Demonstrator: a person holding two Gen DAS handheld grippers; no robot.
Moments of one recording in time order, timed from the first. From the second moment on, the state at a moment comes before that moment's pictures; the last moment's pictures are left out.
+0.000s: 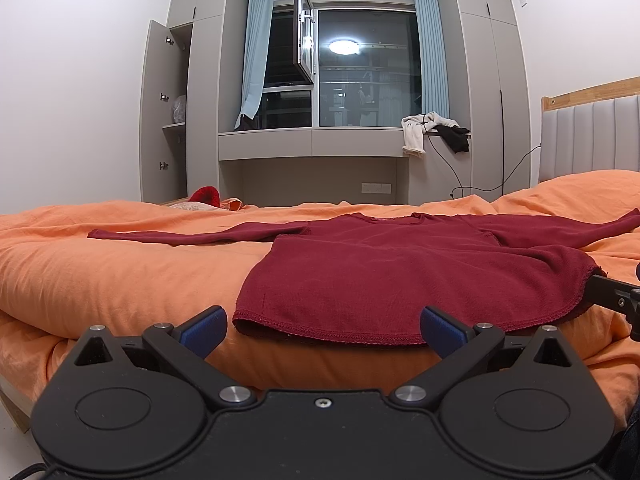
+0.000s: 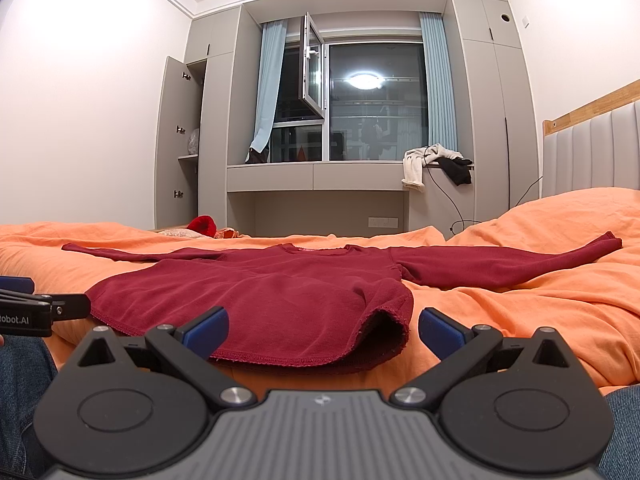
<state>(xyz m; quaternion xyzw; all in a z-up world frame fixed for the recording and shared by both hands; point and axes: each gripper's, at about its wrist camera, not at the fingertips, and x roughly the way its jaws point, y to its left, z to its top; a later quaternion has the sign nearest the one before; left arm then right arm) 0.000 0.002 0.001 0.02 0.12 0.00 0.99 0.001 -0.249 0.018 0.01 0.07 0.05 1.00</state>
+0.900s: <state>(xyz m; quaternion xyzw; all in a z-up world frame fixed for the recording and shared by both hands) 0.003 0.003 -0.001 0.02 0.12 0.00 0.99 0.001 -0.249 0.018 0.01 0.07 0.05 1.00</state>
